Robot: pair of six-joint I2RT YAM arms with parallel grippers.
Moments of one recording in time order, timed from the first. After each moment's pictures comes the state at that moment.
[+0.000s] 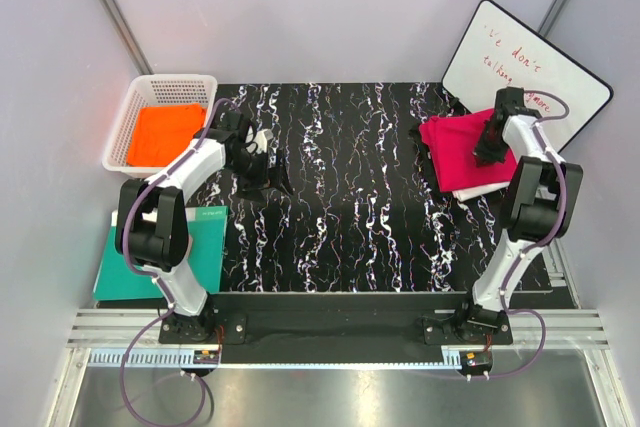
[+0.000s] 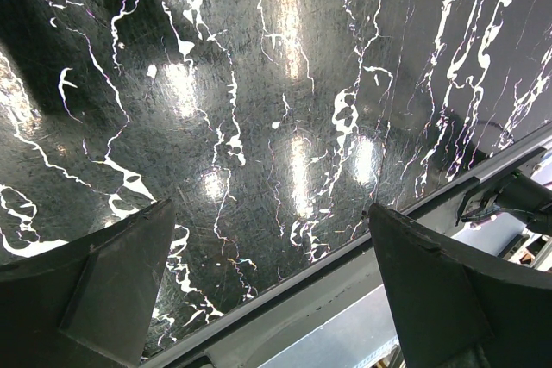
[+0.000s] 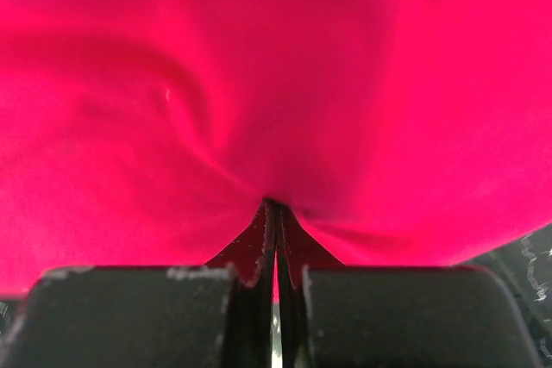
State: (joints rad) left arm -0.22 1.73 1.27 -0.81 0.50 -0.26; right arm -0.21 1.94 1.54 -0.74 0.07 0.28
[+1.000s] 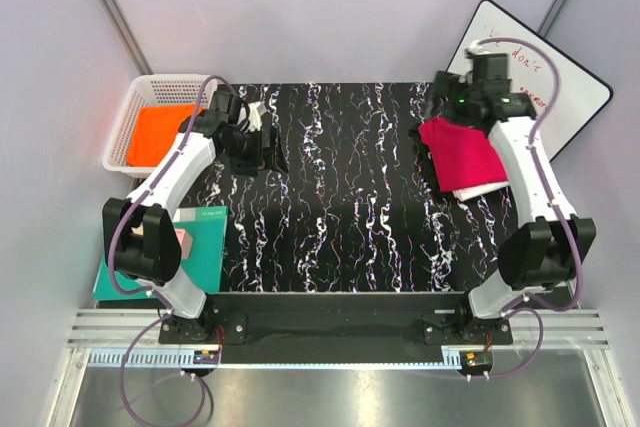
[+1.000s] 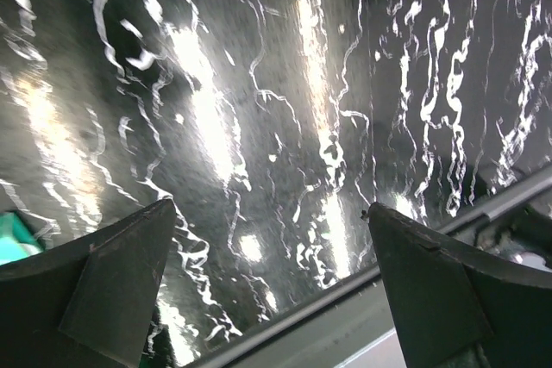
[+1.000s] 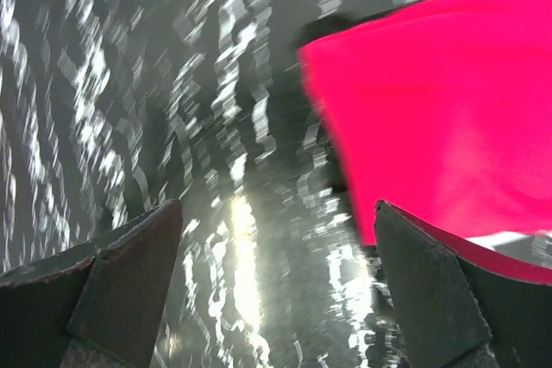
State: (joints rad) left arm -0.22 1.63 1.38 -0.82 0.41 -0.23; right arm 0.03 1.58 1.65 -0.74 -0.05 0.28
